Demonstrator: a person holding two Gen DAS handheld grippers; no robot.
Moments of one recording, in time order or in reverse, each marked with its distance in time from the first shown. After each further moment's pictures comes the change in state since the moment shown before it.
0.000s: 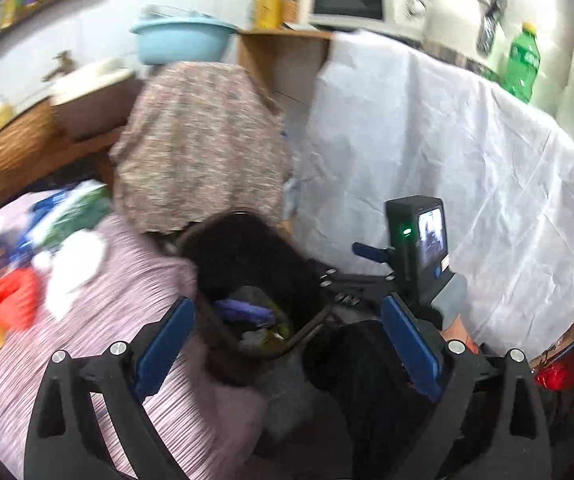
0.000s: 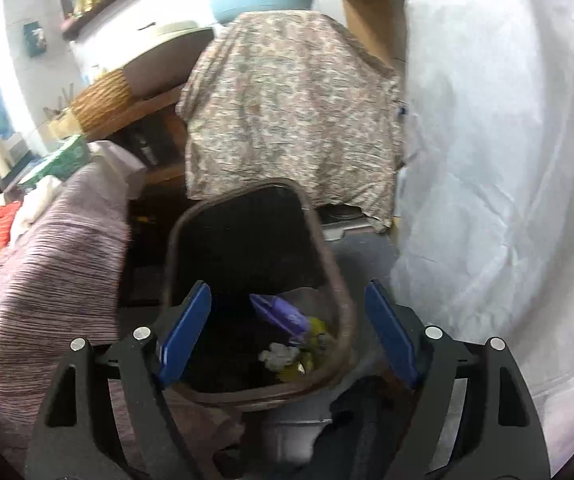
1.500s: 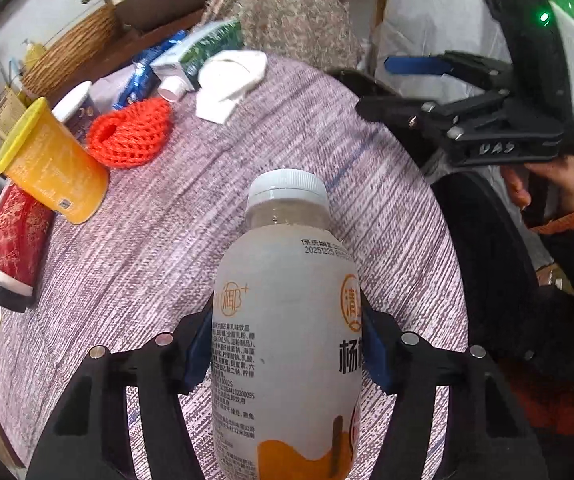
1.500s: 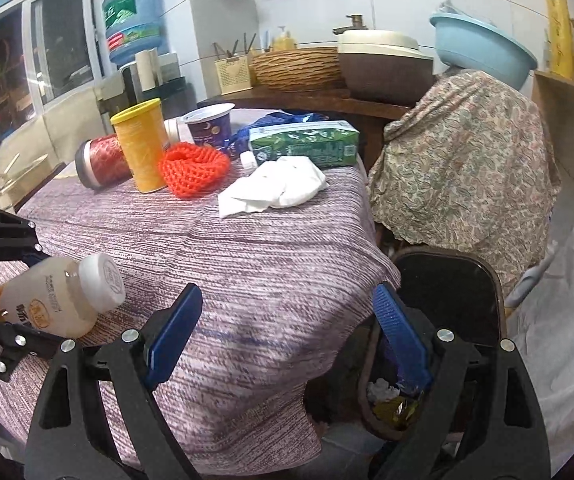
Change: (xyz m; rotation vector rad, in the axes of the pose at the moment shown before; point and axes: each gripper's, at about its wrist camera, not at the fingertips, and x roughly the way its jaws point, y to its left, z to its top) left arm -0.029 0.133 -0.099 0.056 0.374 0.150; right arm -0.032 0.213 0.010 -0.457 0.015 0.331
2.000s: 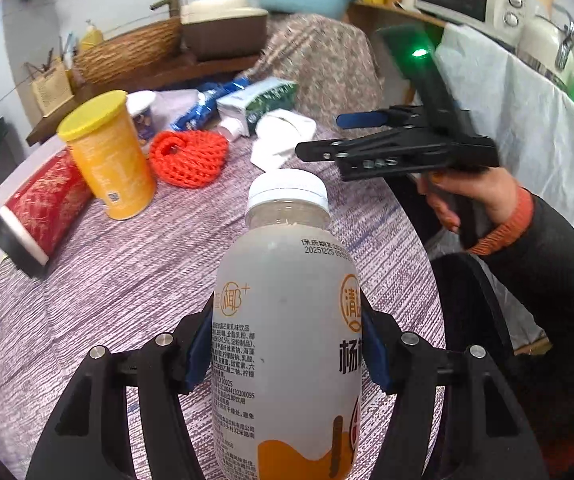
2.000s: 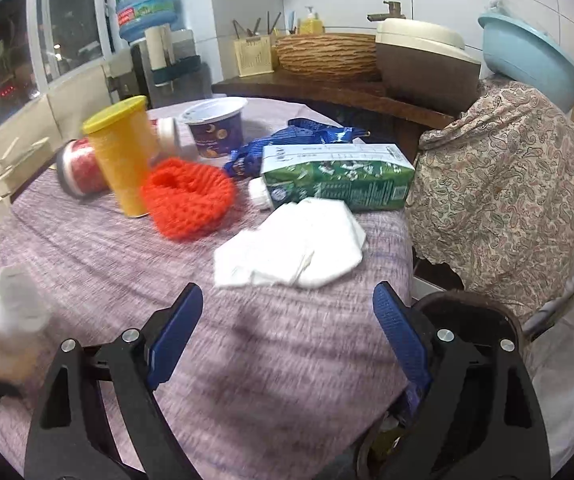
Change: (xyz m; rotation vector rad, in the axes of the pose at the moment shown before) left arm -0.037 0.022 -0.014 -0.213 -0.227 -0.014; right arm 0.077 0.009 0.066 -0.067 0.083 0.042
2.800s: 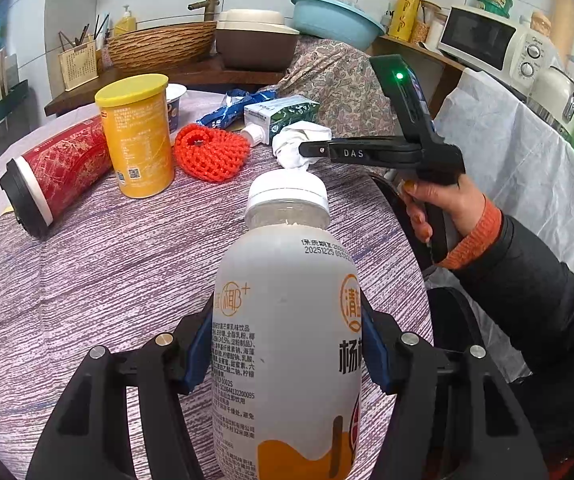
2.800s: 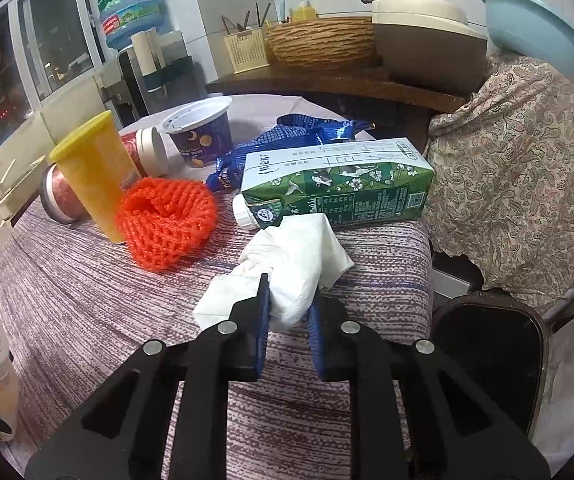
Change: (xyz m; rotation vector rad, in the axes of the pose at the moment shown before) left arm -0.002 0.018 -0.016 -0.146 -0.080 -0.040; right arm 0.029 -0.012 0.015 0.069 0.020 0.062
